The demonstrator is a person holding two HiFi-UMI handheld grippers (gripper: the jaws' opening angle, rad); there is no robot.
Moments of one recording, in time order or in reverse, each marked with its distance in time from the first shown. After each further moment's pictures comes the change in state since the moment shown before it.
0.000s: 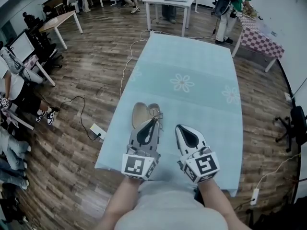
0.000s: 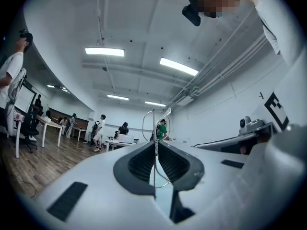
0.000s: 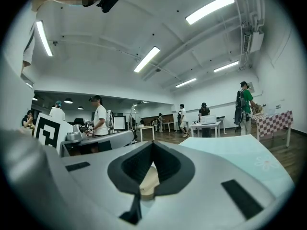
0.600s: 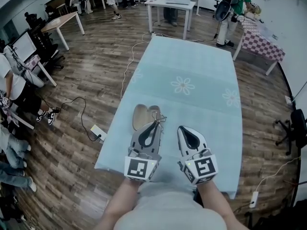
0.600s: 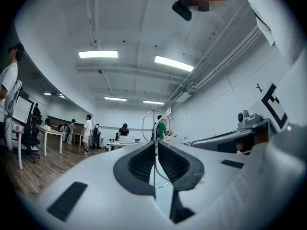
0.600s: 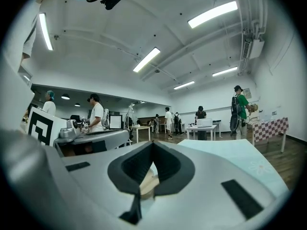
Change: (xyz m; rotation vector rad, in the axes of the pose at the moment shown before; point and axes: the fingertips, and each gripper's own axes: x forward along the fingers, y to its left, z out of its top) left arm -0.005 -0.005 0.000 0.088 0.020 0.009; right arm -0.003 -0.004 -0.001 -0.041 -0.014 -0.048
